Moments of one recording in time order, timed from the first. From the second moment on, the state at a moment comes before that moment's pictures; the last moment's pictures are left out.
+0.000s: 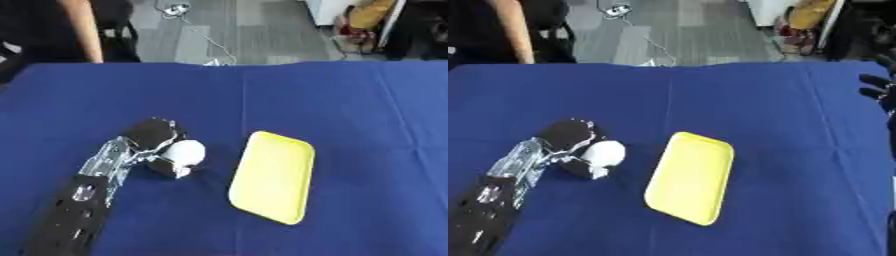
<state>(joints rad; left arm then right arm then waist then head) -0.48 0.28 -0.15 -1.11 -1.36 -0.41 -0.14 -0.23 -0.24 -0.31 -1.76 0.06 0.07 0.22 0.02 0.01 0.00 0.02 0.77</state>
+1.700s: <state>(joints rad) -0.52 0.39 -0.15 -1.30 -1.06 -0.38 -0.27 -0.23 -0.24 -0.31 -1.76 0.06 0.07 0.23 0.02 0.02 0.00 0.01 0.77</state>
